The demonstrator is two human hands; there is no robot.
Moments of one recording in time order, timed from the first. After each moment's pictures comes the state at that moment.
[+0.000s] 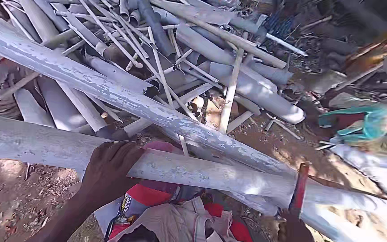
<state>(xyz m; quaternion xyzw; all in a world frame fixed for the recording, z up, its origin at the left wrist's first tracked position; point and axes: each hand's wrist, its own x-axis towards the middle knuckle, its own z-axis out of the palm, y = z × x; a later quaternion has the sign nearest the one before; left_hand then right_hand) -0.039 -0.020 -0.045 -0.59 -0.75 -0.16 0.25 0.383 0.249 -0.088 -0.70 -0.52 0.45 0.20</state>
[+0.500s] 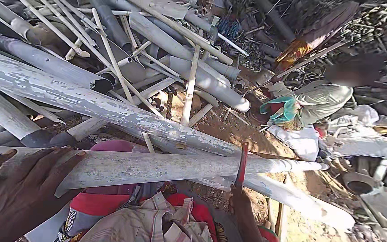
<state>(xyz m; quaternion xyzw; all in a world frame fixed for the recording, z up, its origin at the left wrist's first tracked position) -0.047 -0.033 -0.071 -0.59 -0.75 -0.18 0.23 0.384 0.239 -0.093 -0.67 -0.50 0.49 0.25</state>
